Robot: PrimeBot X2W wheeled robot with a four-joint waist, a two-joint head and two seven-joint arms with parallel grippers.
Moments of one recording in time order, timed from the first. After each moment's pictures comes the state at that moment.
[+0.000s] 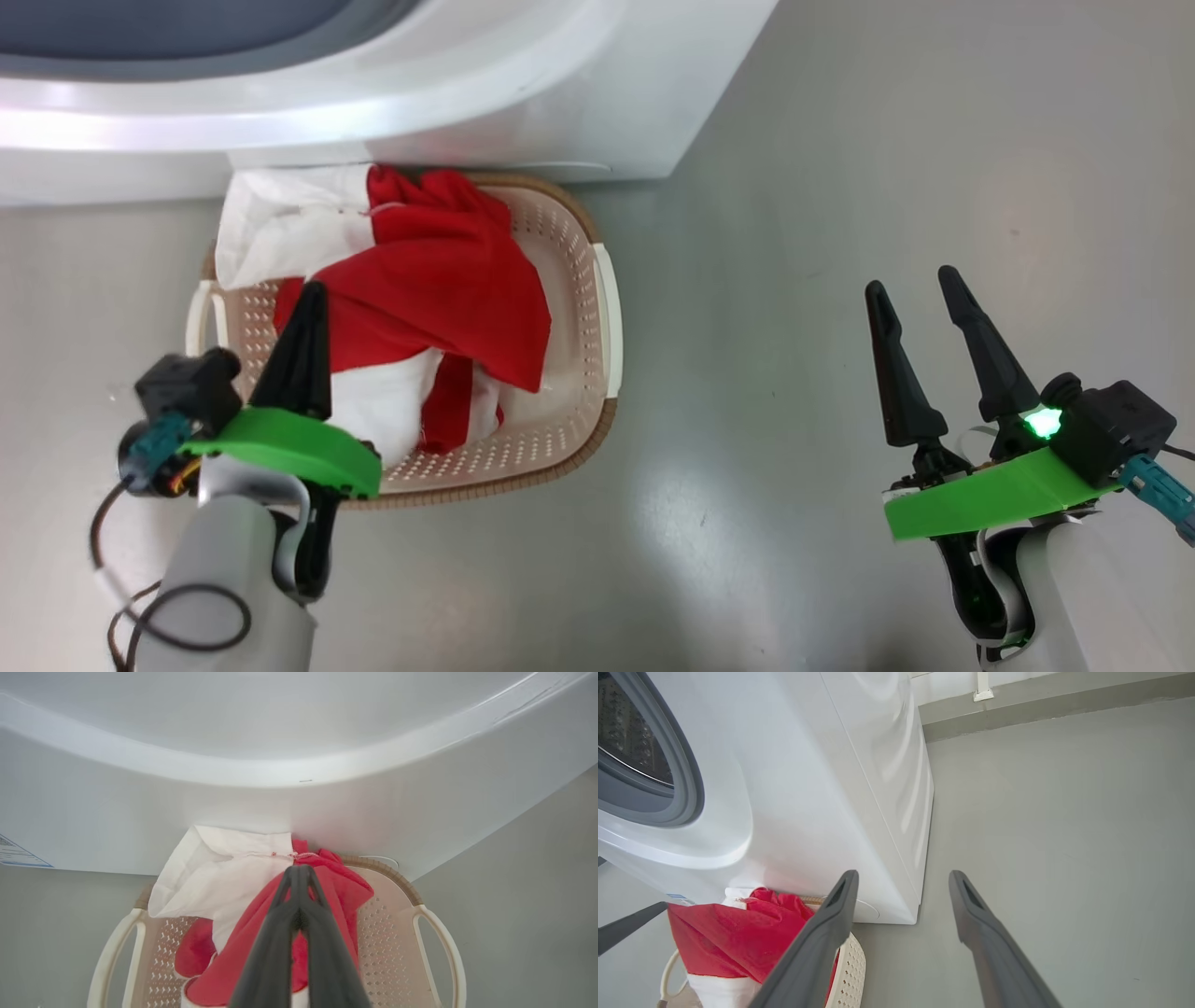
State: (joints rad) left arm -0.56 0.03 -0.01 0.62 -0.29 -0.13 -0.26; right arm -0.24 -0.05 0.07 0.14 0.38 0.12 -0.26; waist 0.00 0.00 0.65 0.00
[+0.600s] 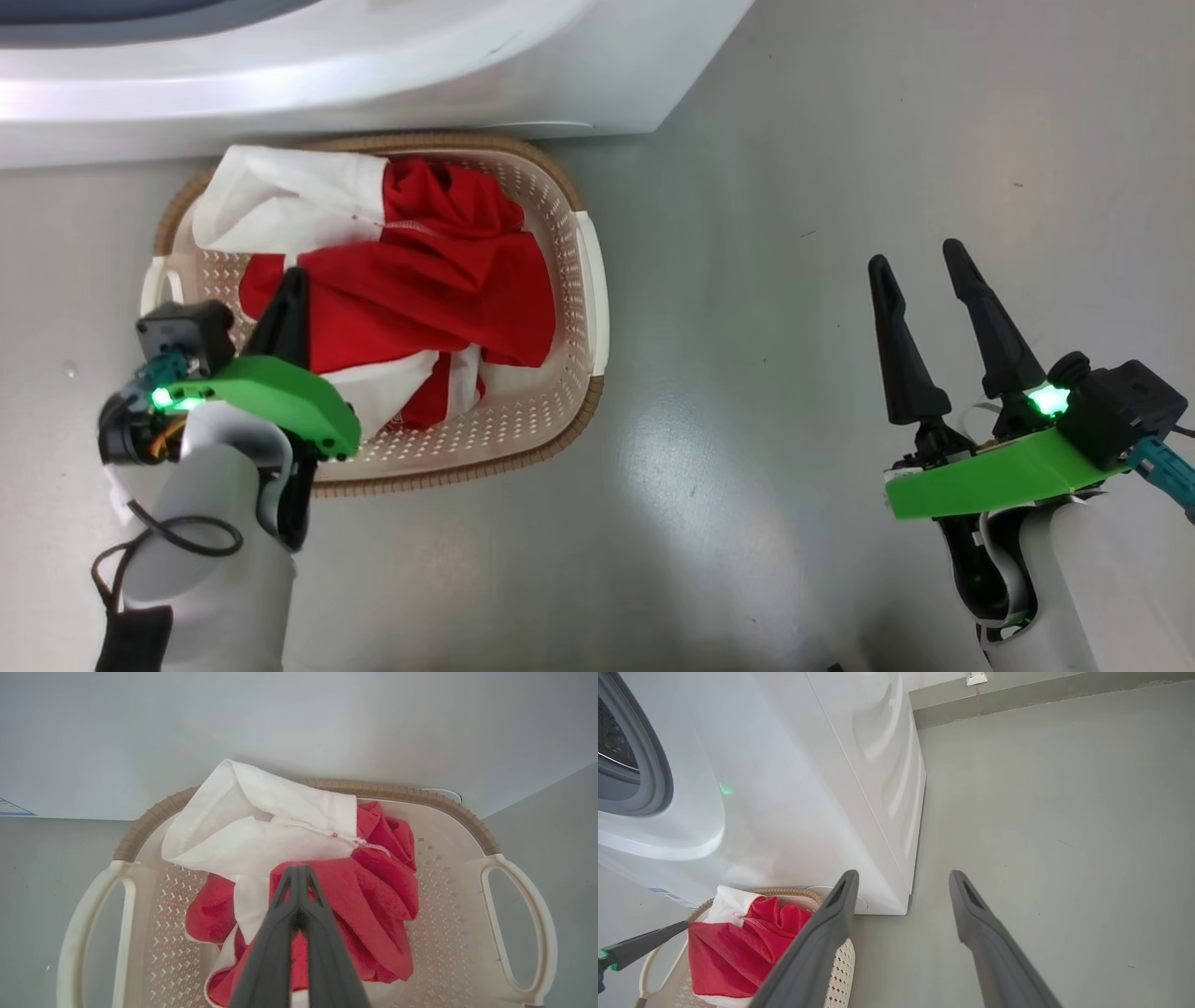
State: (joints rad) left arm -0.75 0.05 -0.02 0.95 -0.25 -0.13 -0.26; right arm -0.27 -0.05 0.07 0.13 0.38 0.12 -0.26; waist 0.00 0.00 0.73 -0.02
